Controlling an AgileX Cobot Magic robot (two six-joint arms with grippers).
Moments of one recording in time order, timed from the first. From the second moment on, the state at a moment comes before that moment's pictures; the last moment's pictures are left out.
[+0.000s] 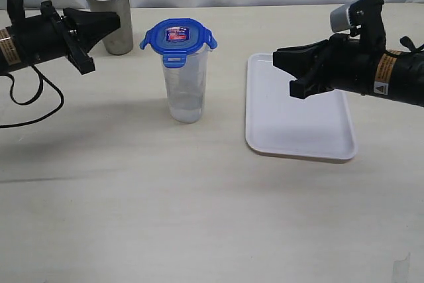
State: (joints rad) left arm 0.04 2.01 -0.91 1.14 -1.21 -0.52; right arm 0.05 1.67 -0.68 -1.11 -0.81 0.80
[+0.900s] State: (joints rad) left arm -0.06 2.01 -0.91 1.15 -1.21 -0.44; right arm 0.05 1.67 -0.68 -1.11 -0.79 0.80
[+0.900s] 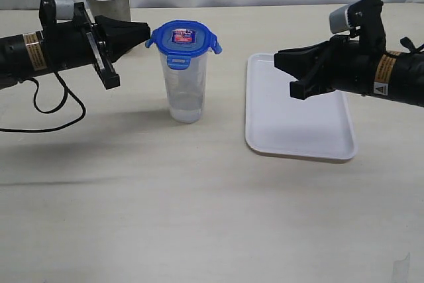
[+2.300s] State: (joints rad) left arm -0.04 2.02 -0.91 1.13 -1.20 -0.39; right arm 0.56 1.73 -1.40 -0.33 0.45 0.13
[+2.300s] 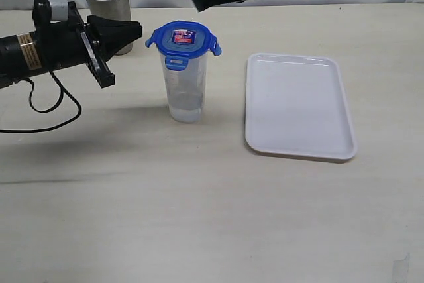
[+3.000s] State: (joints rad) left arm -0.04 2.02 -0.91 1.14 -1.21 -0.39; right arm 0.54 1.99 -1.70 0.27 0.76 -0.41
